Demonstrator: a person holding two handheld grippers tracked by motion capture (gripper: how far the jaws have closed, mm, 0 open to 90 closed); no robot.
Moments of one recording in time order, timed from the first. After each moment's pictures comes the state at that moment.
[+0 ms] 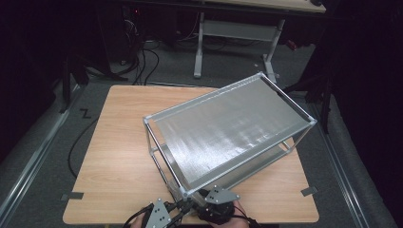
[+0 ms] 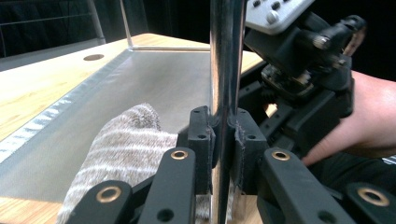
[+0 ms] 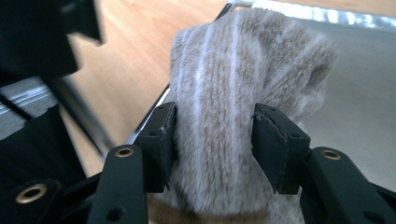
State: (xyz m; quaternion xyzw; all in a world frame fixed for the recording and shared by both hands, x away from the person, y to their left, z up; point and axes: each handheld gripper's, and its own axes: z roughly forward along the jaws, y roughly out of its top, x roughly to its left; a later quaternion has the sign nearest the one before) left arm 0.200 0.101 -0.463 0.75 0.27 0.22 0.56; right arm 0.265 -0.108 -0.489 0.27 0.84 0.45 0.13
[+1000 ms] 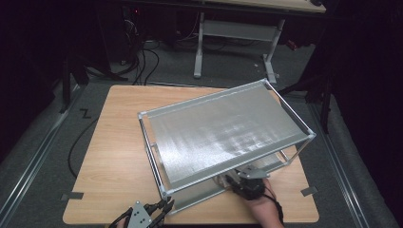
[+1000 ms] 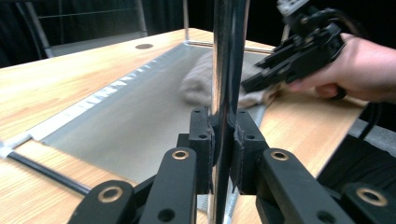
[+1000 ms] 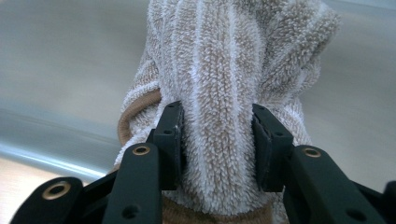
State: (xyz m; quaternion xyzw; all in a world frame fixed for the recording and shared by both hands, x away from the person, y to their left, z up) left arm 0.185 0.140 -0.463 0.72 0.34 0.26 0.54; right arm 0.333 -0.205 -0.496 0.36 0.83 0.38 0.21
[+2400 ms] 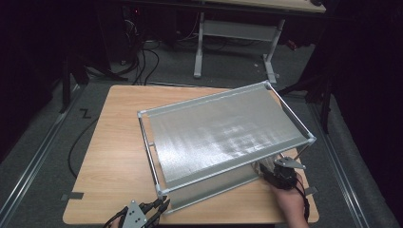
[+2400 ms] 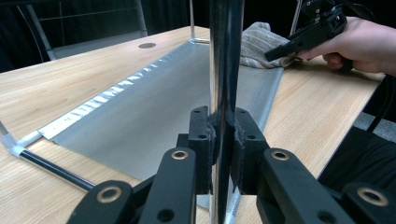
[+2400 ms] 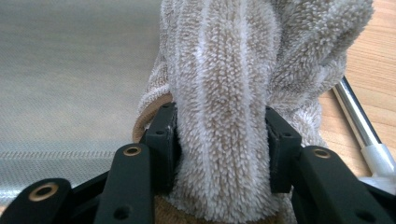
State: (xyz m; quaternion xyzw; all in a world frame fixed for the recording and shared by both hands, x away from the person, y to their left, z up) left arm 0.186 0.149 -0.461 0.73 0.33 0.26 0.54; right arm 0.364 -0.298 -0.498 0.49 0.76 0.34 0.25
